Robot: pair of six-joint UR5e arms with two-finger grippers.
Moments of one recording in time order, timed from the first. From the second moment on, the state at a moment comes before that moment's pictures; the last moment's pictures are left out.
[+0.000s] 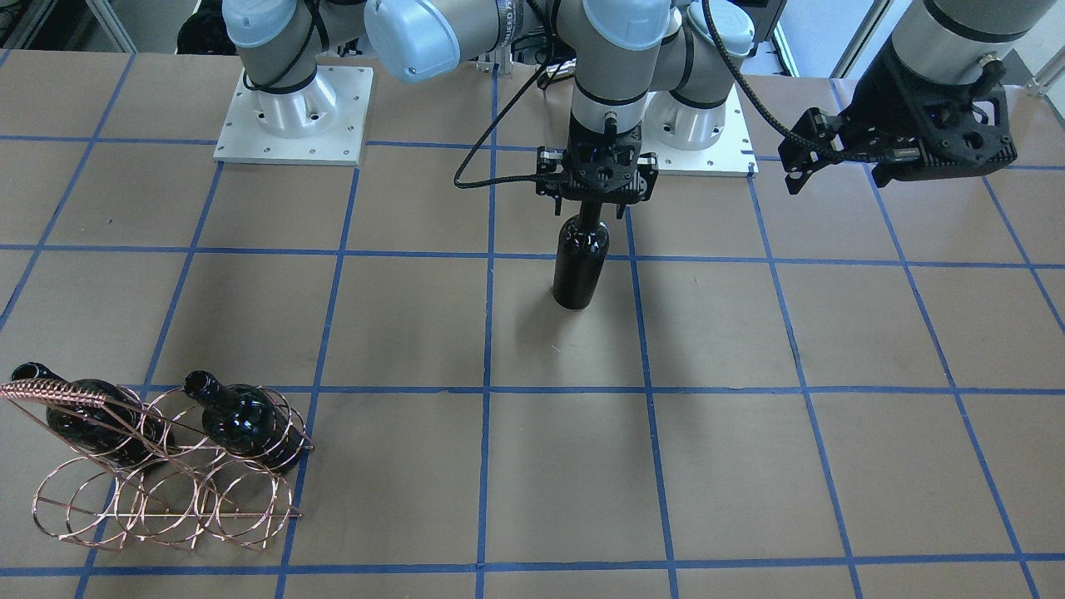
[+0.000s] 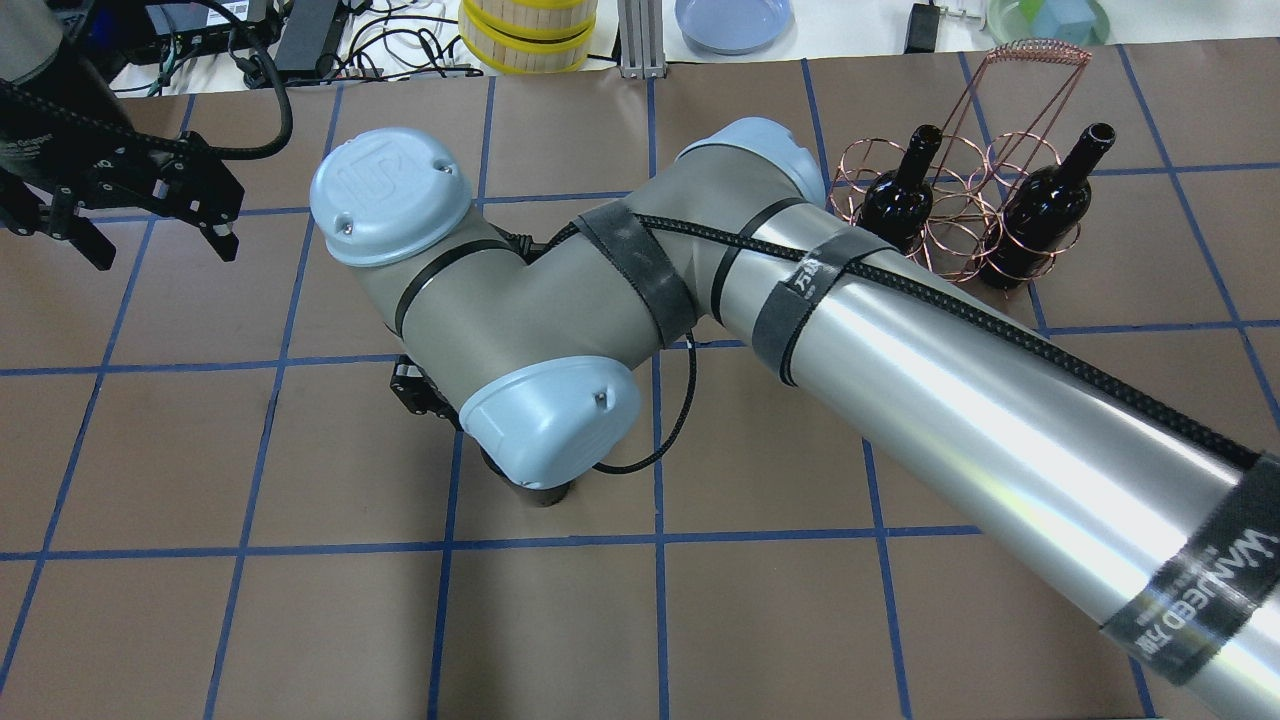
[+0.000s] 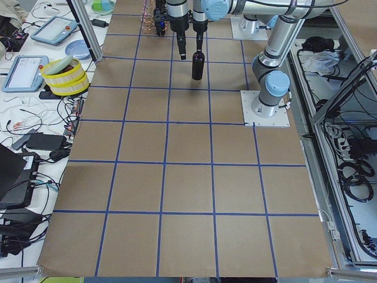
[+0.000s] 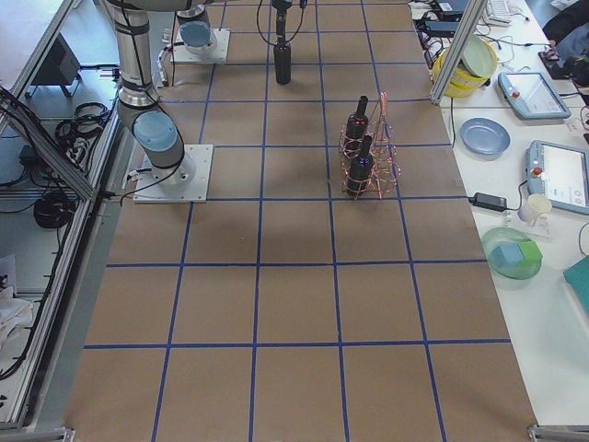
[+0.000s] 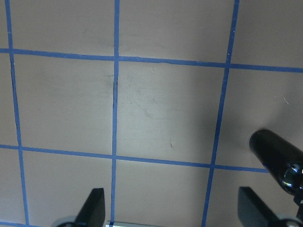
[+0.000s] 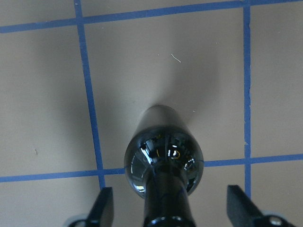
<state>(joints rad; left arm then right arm) -1.38 -1.55 -1.48 -1.77 1.66 0.11 2.25 -1.25 1.50 -1.82 -1.52 0.76</state>
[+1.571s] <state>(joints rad) -1.38 -1.54 -1.48 -1.77 1.66 0.11 1.98 -1.50 1.44 -1.63 -1.56 0.59</state>
